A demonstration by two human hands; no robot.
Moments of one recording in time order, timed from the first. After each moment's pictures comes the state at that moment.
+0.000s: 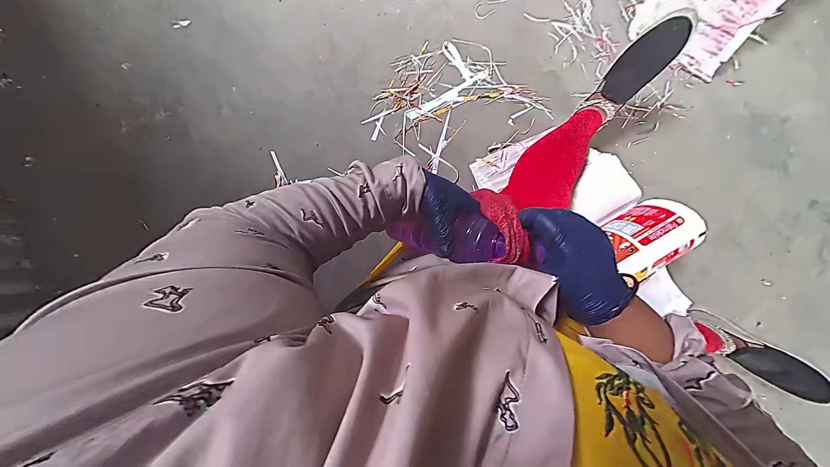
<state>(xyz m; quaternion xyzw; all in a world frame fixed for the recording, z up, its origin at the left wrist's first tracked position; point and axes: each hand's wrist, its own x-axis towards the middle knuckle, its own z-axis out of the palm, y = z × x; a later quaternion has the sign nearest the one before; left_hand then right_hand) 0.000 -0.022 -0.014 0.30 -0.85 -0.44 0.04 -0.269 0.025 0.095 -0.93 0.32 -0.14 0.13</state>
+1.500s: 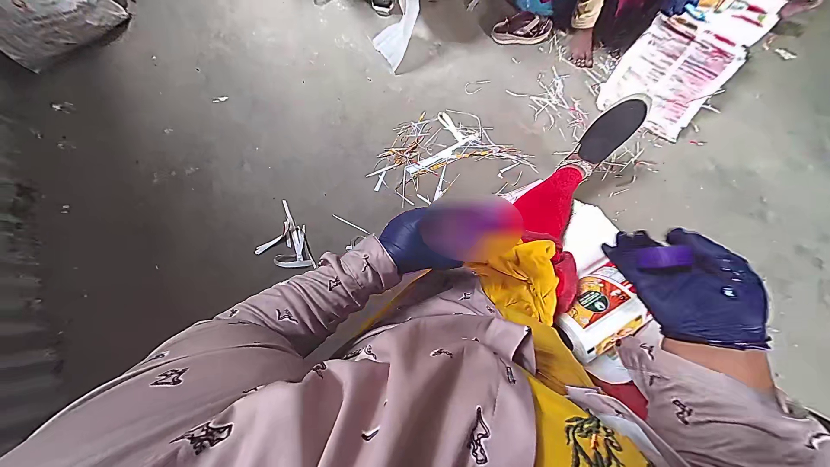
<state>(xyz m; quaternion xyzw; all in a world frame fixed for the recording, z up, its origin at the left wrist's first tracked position) 0.002 0.018 0.046 0.61 -0.68 -0.30 0.28 -0.363 -0.050 0.110 -0.28 0.46 -0.51 0.67</state>
